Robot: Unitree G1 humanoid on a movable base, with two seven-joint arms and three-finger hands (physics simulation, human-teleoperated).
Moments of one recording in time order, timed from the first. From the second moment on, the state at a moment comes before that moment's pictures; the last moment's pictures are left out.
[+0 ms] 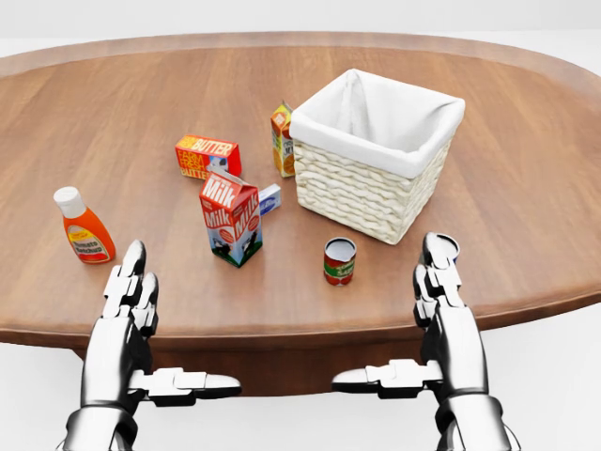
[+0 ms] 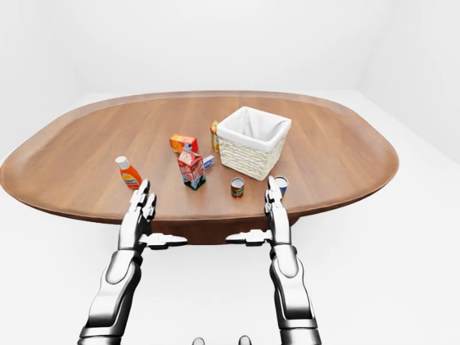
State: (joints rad) left arm 0.00 0.01 0.01 0.00 -0.01 0.00 -0.02; right arm 0.00 -0.01 -0.02 -0.01 0.01 0.01 0.02
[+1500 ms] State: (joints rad) left arm 0.02 0.02 0.04 -0.37 -0.02 0.09 -0.06; right arm 0.02 -0.03 -0.08 -0.33 0.10 0.09 0.07
